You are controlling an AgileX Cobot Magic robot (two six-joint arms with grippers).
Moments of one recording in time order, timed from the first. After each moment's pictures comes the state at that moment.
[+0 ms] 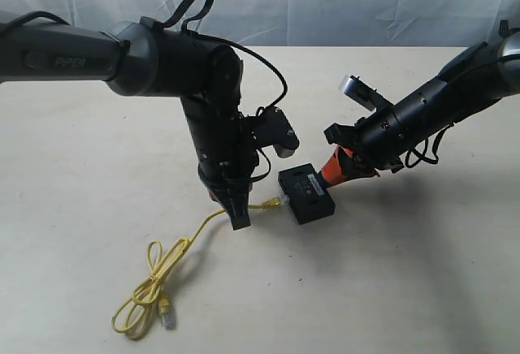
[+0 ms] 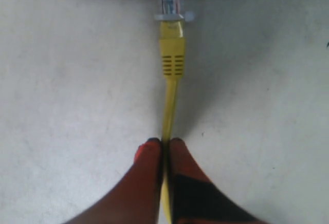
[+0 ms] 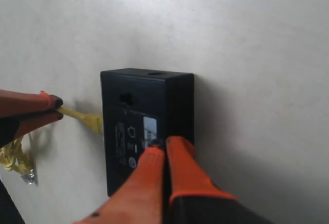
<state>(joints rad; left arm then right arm) -0.70 2.11 -1.44 -0.16 0.93 0.69 0.13 2.17 -1.23 0.99 1.01 -0.90</state>
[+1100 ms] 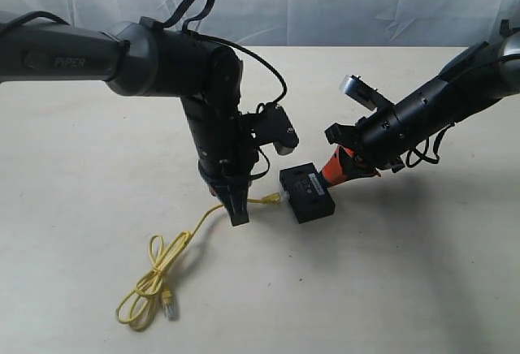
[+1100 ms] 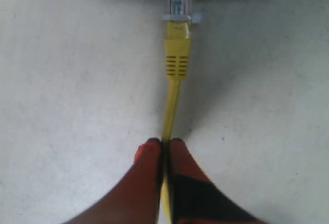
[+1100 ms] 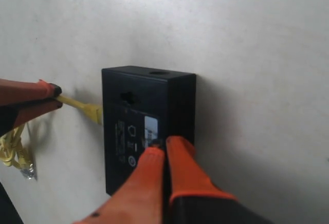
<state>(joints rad) -0.70 2.11 -1.44 -0.13 0.89 0.69 0.13 2.17 -1.23 0.99 1.01 -0.90</state>
